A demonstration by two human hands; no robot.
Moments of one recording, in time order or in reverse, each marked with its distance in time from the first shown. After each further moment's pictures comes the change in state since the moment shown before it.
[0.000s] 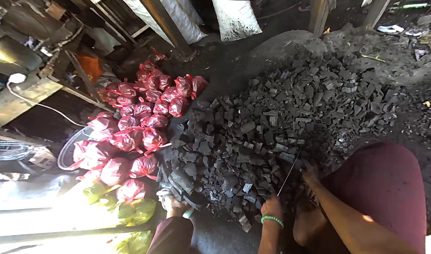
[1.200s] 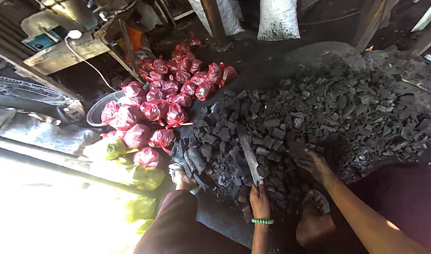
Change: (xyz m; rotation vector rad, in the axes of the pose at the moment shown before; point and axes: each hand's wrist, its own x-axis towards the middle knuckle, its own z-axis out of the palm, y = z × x) left_hand -0.033 -0.060 -0.012 -1.332 0.711 0.173; right_hand -0.022 -0.085 -0.019 0.804 -0.230 -0.008
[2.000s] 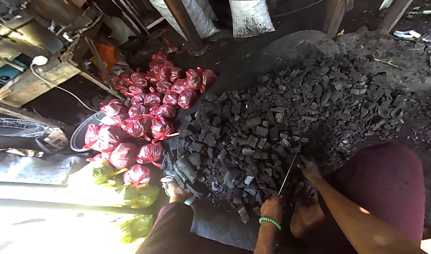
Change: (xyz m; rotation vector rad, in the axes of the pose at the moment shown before) left_hand -0.014 -0.019 0.049 1.167 -0.696 -0.087; right_hand 0.015 0.055 -0.053 -0.982 0.070 -0.039
